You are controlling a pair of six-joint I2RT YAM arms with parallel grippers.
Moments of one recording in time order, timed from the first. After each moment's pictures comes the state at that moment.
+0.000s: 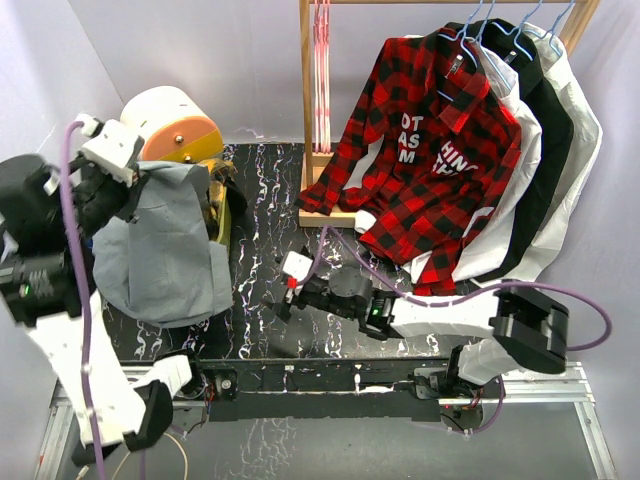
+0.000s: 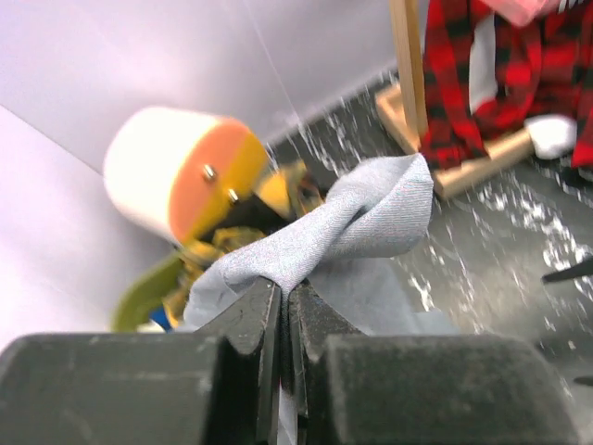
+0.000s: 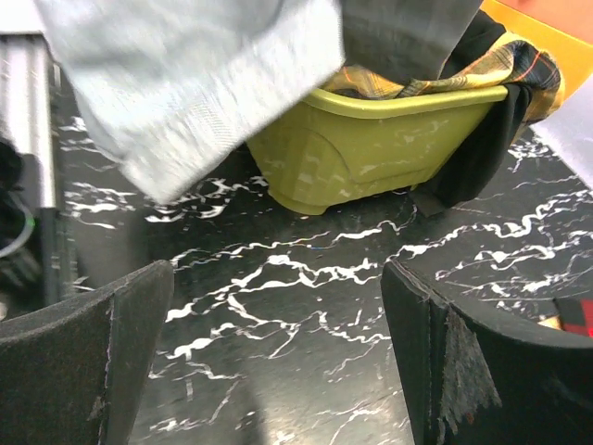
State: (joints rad) left arm 0.24 1.11 1.90 -1.16 0.58 0.52; right arm 1.19 1.37 0.71 0.63 0.03 -0.17
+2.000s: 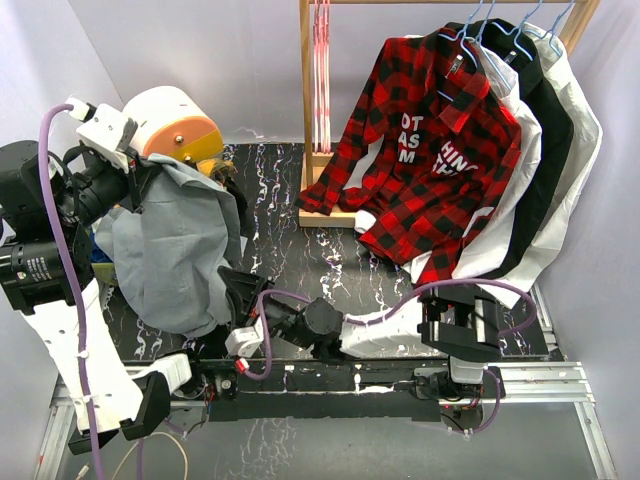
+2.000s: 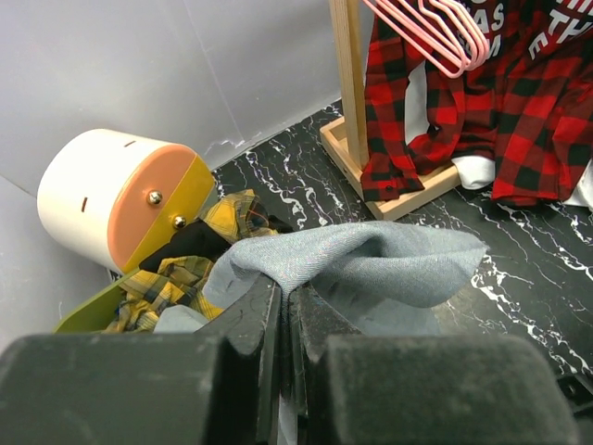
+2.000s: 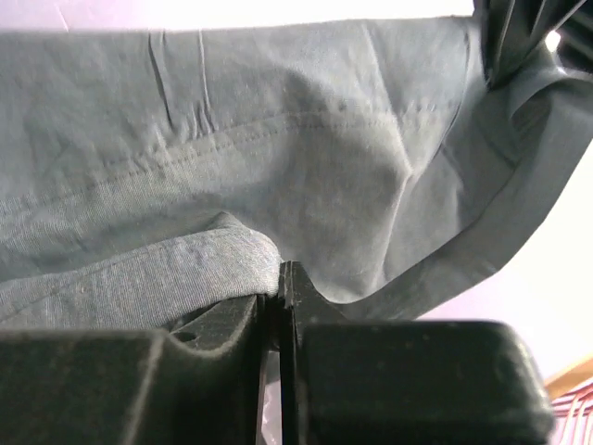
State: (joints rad) left arm 0.24 1.12 2.01 -1.13 0.69 0.36; right arm 1.41 1.78 0.93 1.30 0.18 -1.21
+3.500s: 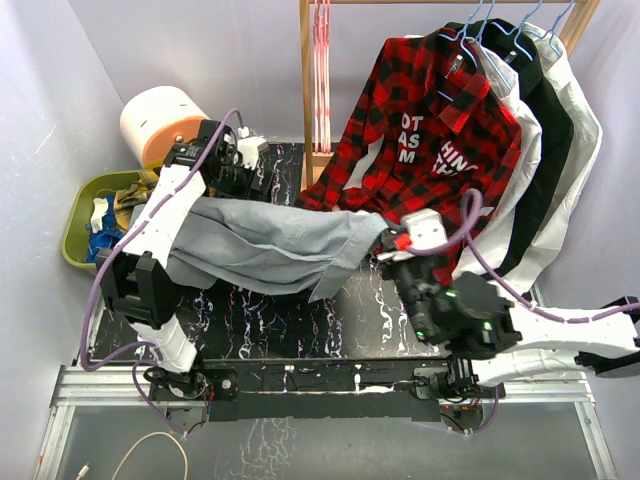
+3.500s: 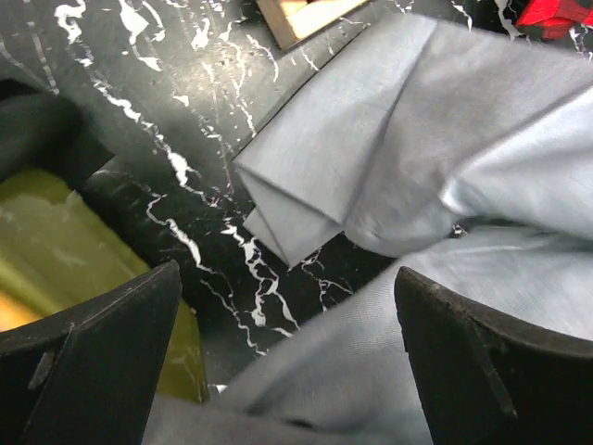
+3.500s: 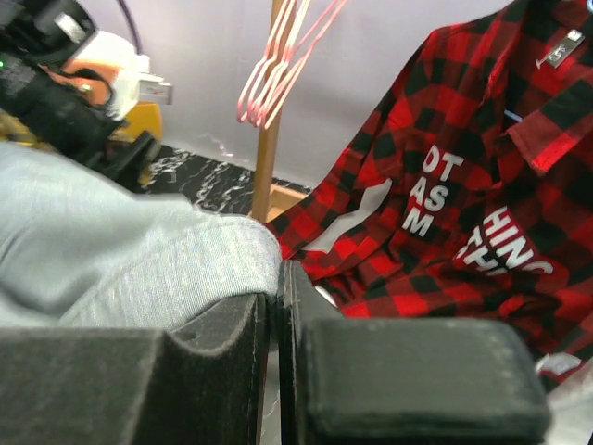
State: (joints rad) left arm -0.25 1.74 1.71 -1.04 0.40 0.17; right arm 1.59 0.88 1.02 0.30 1.28 -0.58
